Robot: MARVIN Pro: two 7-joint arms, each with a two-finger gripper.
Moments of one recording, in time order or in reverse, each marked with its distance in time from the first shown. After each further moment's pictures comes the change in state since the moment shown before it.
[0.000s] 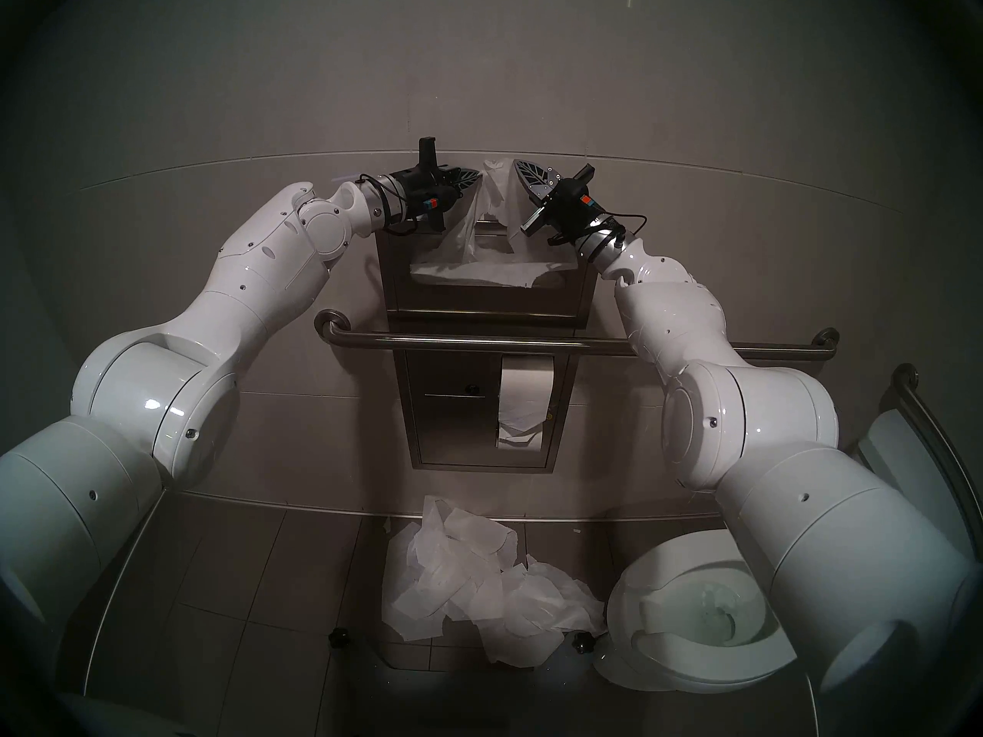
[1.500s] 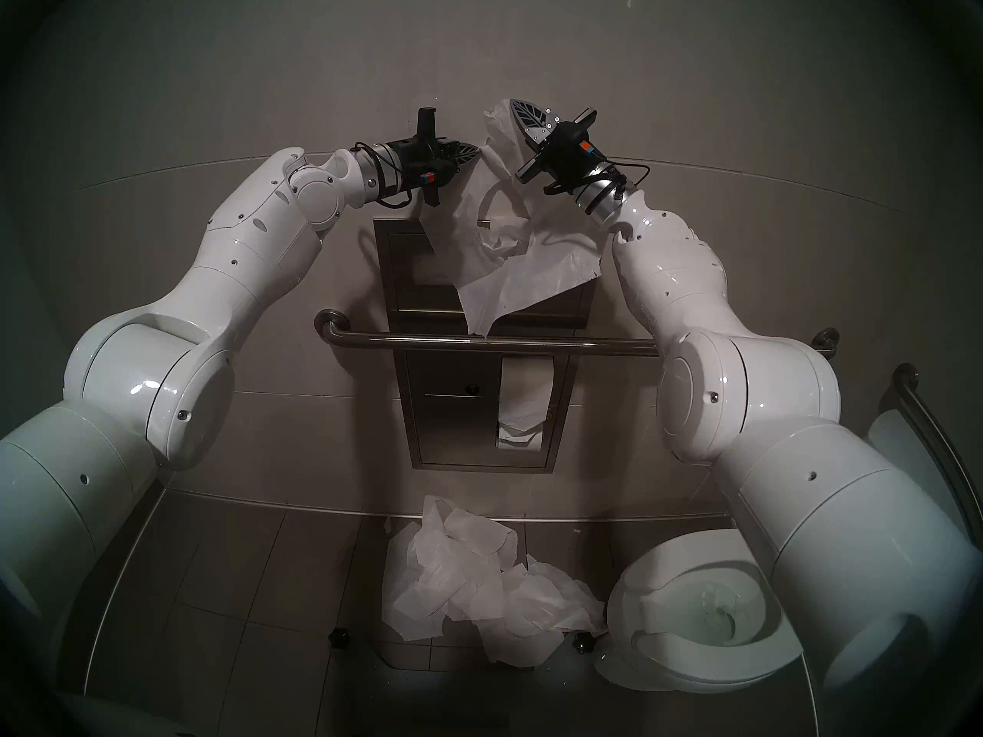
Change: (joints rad) left arm -0.048 0.002 -0.034 -0.036 0.070 -0.003 -0.059; right arm 0.085 -0.025 0.017 -0.052 -0.026 -0.002 -0.036
